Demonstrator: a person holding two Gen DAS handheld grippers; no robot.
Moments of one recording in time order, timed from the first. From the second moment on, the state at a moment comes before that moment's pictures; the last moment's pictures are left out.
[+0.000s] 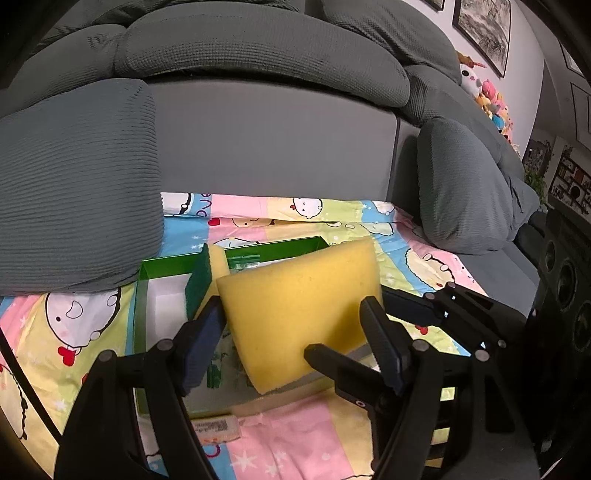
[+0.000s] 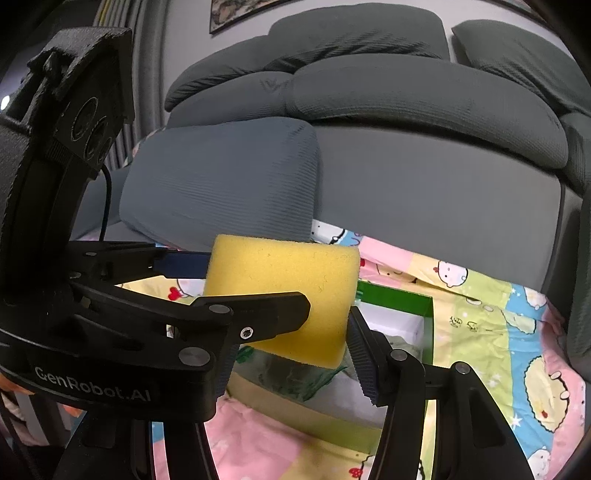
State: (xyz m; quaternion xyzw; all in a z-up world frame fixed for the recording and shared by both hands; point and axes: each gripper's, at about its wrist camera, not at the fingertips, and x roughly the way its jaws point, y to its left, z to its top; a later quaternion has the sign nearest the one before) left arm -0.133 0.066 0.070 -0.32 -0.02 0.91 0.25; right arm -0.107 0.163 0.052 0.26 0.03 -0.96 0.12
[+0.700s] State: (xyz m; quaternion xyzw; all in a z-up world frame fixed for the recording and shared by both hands) left arm -0.186 0.086 0.027 -0.37 0.00 0.90 0.25; right arm -0.149 0.189 0.014 0.30 0.00 -0.95 0.11
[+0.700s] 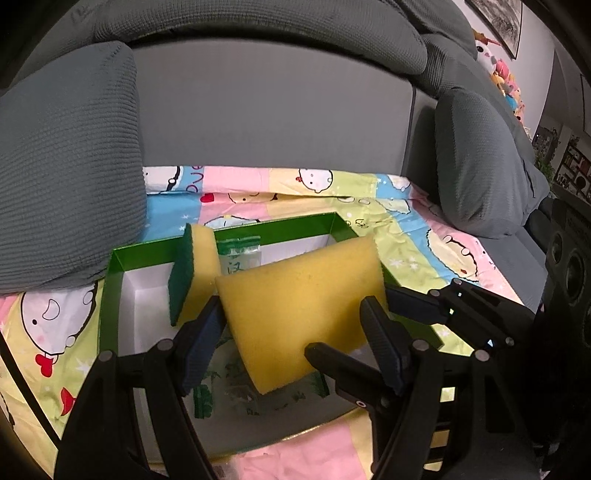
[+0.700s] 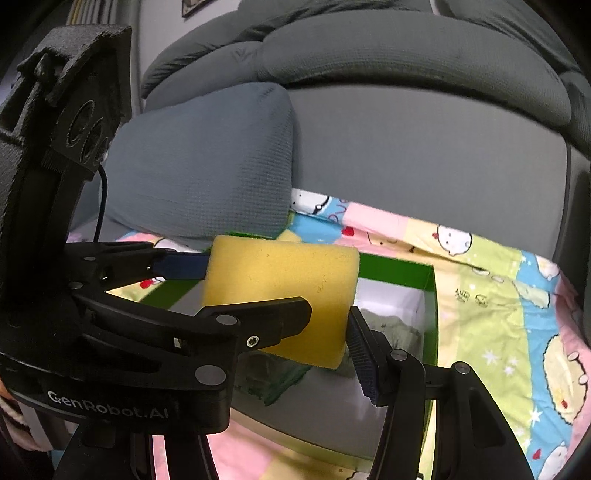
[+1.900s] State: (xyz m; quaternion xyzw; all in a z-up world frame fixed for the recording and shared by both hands) left arm -0.215 0.082 -0.012 -0.43 0.01 0.88 0.19; right arm -0.181 0.190 -0.025 0.40 -0.01 -0.91 0.09
